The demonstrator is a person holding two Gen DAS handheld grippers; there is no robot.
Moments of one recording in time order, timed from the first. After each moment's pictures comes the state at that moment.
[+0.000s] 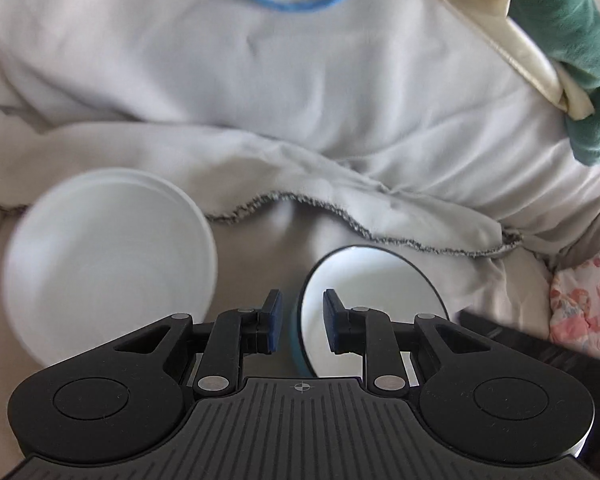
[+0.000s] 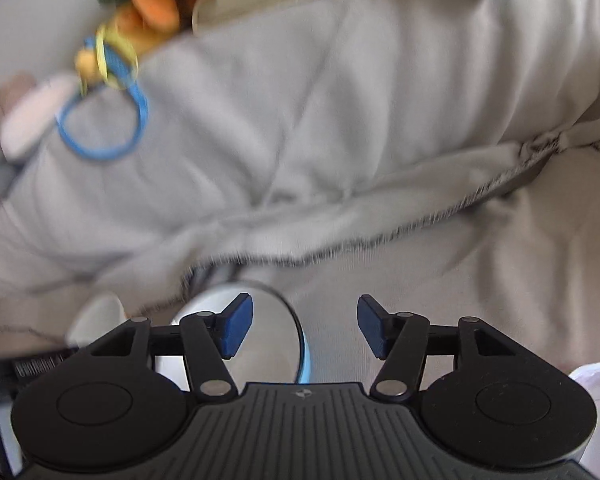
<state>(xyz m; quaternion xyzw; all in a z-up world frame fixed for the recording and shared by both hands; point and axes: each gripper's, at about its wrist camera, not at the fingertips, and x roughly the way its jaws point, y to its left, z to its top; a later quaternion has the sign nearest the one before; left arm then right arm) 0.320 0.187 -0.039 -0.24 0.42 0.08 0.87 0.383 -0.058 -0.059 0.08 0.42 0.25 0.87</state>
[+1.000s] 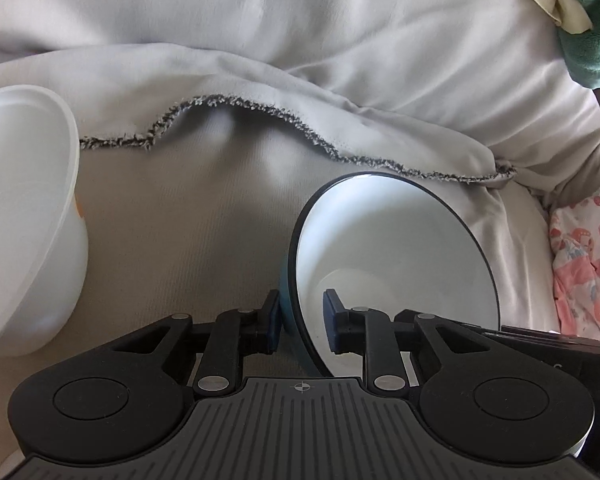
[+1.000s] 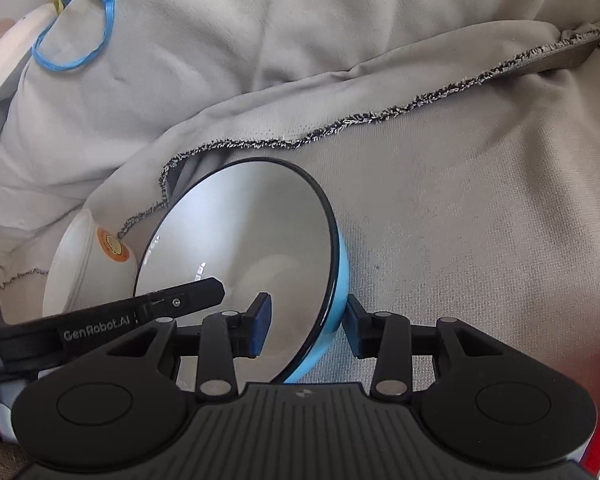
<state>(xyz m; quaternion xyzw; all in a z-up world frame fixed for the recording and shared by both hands) 0.350 0.151 -0.099 -0.23 0.47 0.02 0.85 0.402 -0.061 -0.115 0.10 0.50 0.29 0.81</state>
